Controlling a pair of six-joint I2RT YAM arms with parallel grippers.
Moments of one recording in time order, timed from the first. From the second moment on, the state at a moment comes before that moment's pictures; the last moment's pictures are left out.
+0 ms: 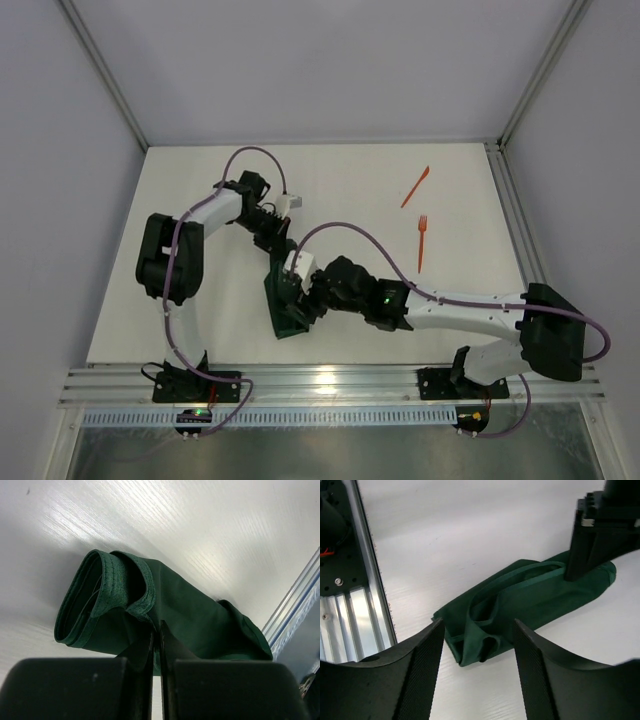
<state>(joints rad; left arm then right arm) -0.29 1.97 1.40 -0.83 0.68 0.35 1.19 1.36 0.82 0.11 -0.01 -0.09</state>
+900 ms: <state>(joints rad) -0.22 1.97 1.32 -0.87 0.77 0.41 1.17 1.71 0.89 0.14 0.09 0.07</state>
